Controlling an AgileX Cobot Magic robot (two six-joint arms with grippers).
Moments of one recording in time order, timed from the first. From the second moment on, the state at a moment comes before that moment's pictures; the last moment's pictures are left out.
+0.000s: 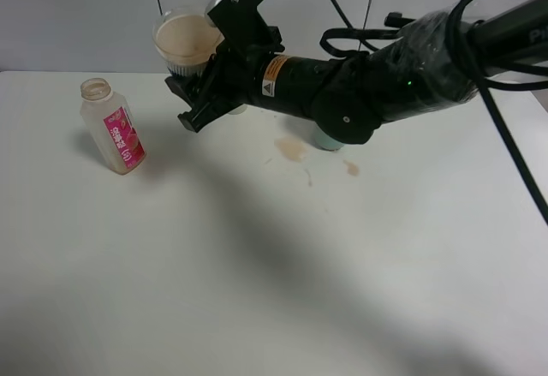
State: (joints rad) left arm -0.03 0.00 -0.50 0.03 1.05 -0.06; right arm 0.76 1.95 -1.05 -0.18 -0.60 -0.01
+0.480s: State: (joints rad) left arm -0.03 0.00 -0.50 0.03 1.05 -0.06; right arm 0.80 2.10 -1.05 -0.27 -0.66 0.14
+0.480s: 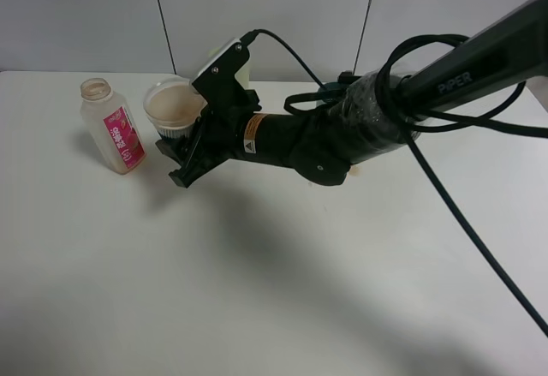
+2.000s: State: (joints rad) left arm -0.03 0.00 -0.50 0.03 1.05 -0.06; right arm 0.82 2.28 -1.06 -0.42 -0.77 0.23
